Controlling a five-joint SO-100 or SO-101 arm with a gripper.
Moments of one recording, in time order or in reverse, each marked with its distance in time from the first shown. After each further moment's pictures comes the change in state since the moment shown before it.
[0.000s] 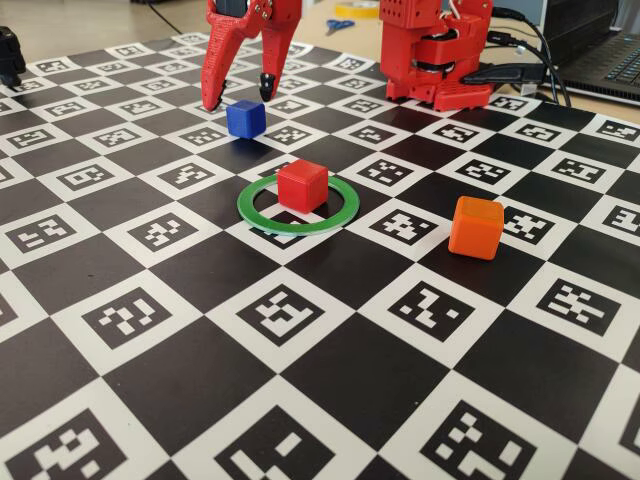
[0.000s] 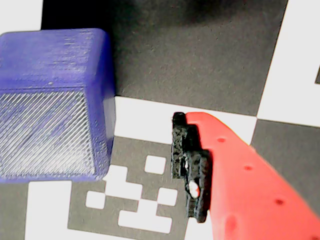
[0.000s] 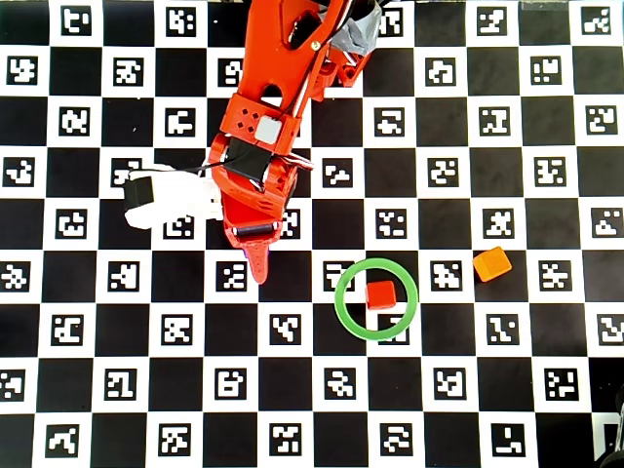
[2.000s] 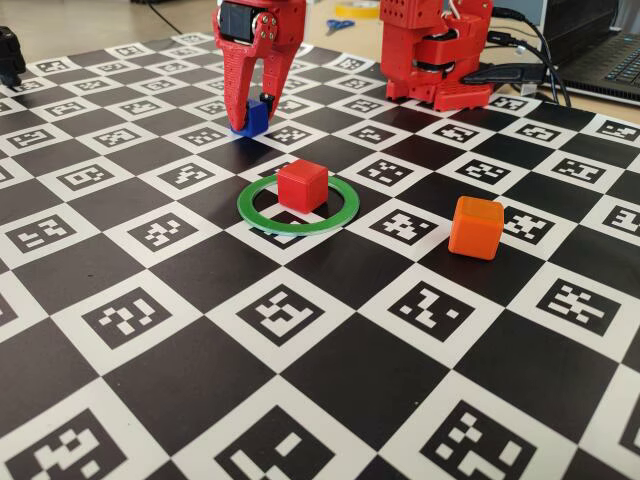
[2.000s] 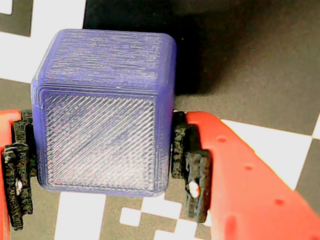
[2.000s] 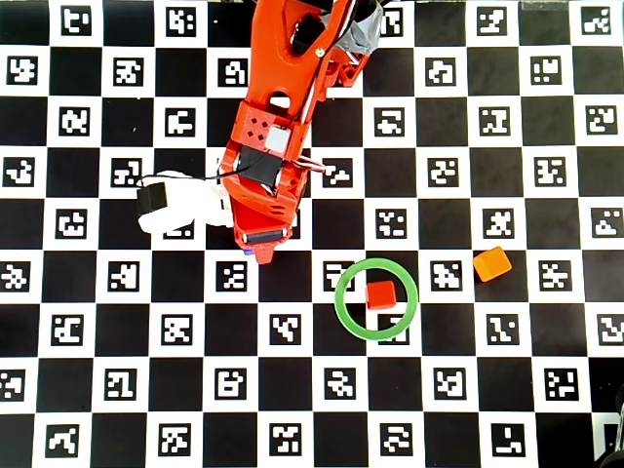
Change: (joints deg) arm -2.7 -1.6 3.4 -8.0 1.2
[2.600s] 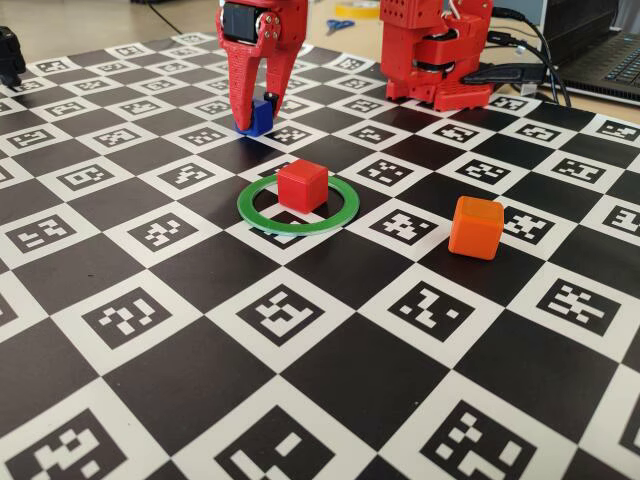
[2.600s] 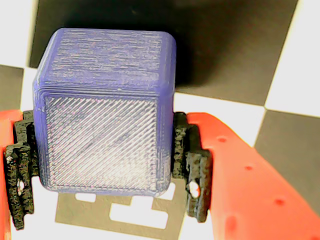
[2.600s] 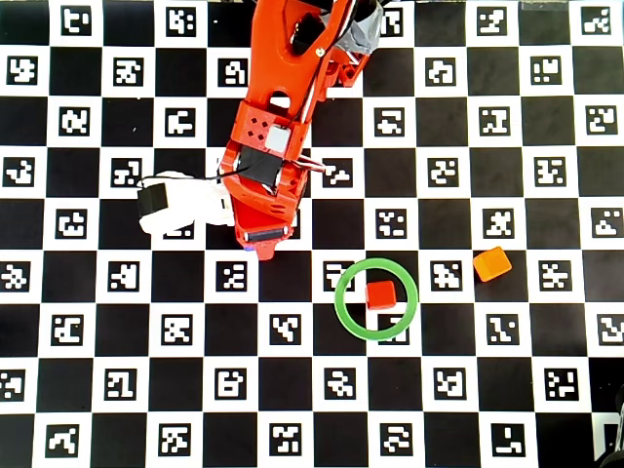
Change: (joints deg) arm 0.0 0.0 -1.3 6.1 -0.3
